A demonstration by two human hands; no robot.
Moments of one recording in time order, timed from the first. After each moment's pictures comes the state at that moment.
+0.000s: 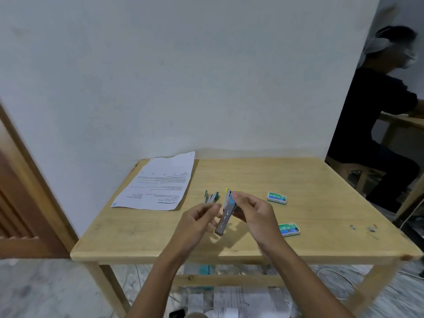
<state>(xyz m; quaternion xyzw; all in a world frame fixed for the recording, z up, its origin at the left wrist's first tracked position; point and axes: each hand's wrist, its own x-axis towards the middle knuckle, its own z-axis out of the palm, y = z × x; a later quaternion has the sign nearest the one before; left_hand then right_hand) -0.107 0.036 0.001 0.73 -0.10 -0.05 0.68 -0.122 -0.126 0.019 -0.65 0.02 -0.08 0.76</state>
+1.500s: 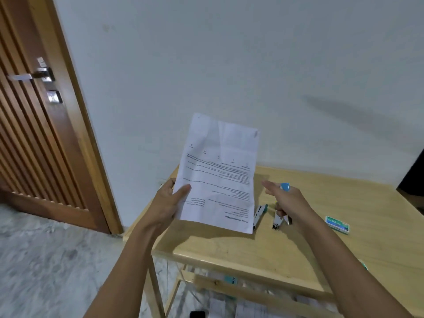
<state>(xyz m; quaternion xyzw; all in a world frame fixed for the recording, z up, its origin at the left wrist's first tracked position) -0.062 0.193 0.020 0.65 0.02 0.05 0.76 -0.026 -0.097 0.047 -0.79 0.06 0.02 0.61</state>
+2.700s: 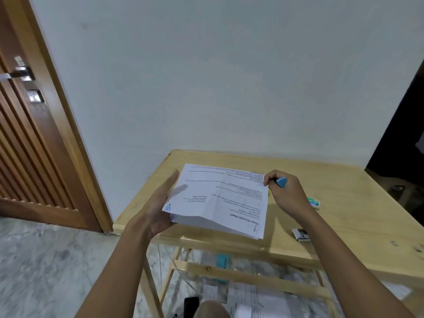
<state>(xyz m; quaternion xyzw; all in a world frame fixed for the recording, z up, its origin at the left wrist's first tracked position) -0.103 0.162 0.026 0.57 0.02 -0.17 0.81 -0.074 -0.136 0.045 -0.84 -0.09 -0.14 0.52</state>
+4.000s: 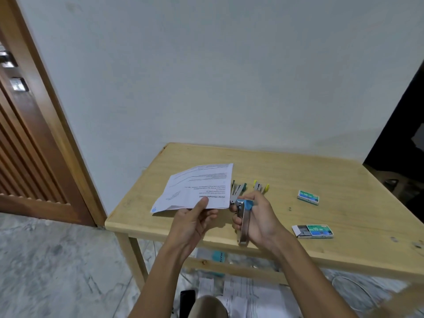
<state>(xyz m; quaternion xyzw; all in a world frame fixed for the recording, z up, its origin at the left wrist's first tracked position) -0.109 0.087 -0.026 0.42 0.09 -0.03 0.90 -0.091 -0.075 -0.003 -0.52 0.02 0.20 0.83</state>
